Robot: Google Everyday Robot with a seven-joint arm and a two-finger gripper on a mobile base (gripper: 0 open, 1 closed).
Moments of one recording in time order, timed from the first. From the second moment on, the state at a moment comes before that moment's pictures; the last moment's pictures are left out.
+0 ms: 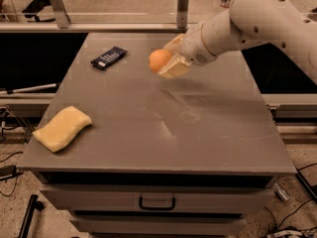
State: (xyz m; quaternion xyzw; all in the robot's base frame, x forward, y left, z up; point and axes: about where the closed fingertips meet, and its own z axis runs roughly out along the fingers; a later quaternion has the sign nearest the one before) arm 0.654 -0.032 0.900 -0.63 0.64 0.09 0.42
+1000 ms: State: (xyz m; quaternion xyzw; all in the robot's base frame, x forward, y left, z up) arm 0.707 0.036 0.880 -0.64 0.61 0.12 0.45
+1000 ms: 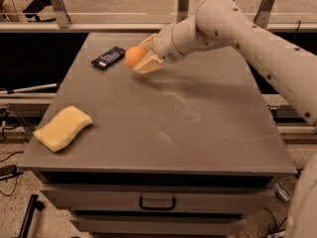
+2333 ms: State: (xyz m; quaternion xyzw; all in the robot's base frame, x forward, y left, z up) arm 0.743 0.070 0.876 -0.58 0.65 0.19 0.45
